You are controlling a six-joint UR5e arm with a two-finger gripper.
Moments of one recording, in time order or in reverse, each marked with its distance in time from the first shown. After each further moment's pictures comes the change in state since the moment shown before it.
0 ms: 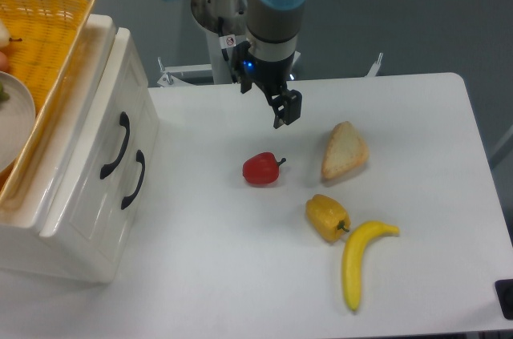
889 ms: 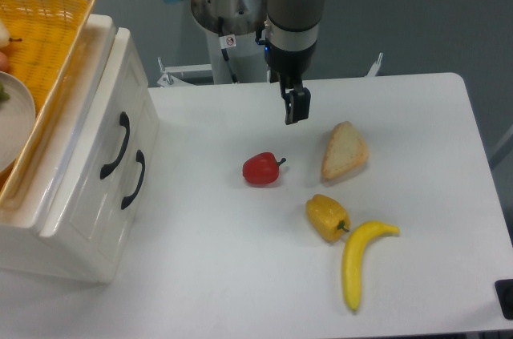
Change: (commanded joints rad) arm 0.084 0.015 0.000 -0.006 0.032 0.564
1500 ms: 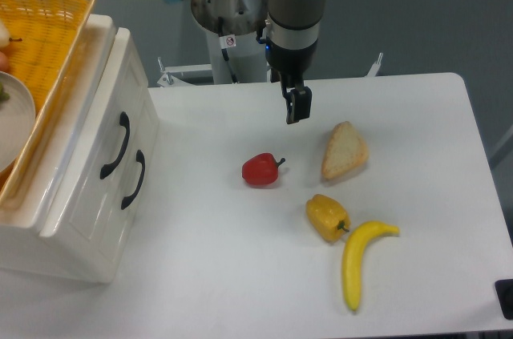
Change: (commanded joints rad) arm 0.005 0.005 0.015 0.006 -0.002 0.076
